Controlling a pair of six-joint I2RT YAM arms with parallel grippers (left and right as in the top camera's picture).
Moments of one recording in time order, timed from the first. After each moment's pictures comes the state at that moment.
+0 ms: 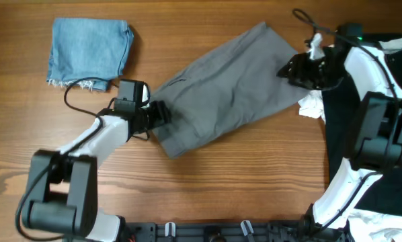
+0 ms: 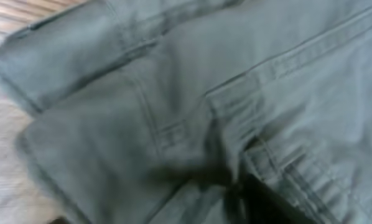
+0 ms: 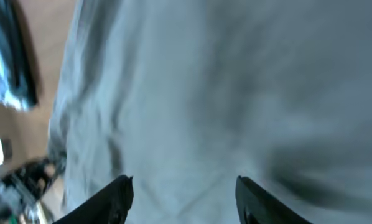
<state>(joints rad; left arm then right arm) -0.18 1.67 0.79 -0.24 0.27 -0.51 -0.18 2.11 1.61 -0.97 -0.68 0.01</state>
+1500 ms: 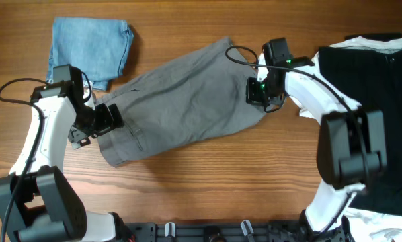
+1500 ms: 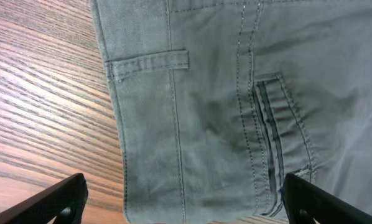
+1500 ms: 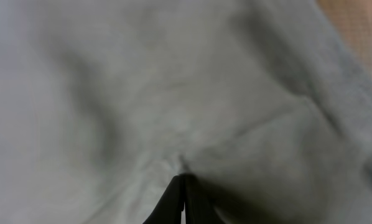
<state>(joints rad) 0.20 1.61 1.12 -1.07 0.09 -0.25 0.19 2.02 1.33 -0.74 -0.25 0.32</state>
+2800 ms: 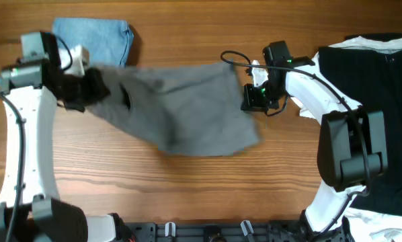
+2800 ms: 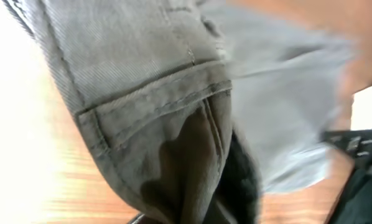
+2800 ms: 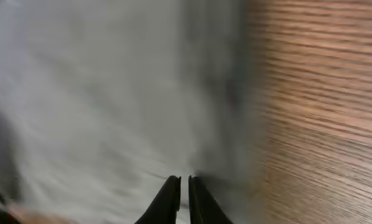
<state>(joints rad) 0.19 1.56 1.48 -1.18 0.37 -0.15 0.20 1.97 1.33 -0.83 -0.43 0.13</state>
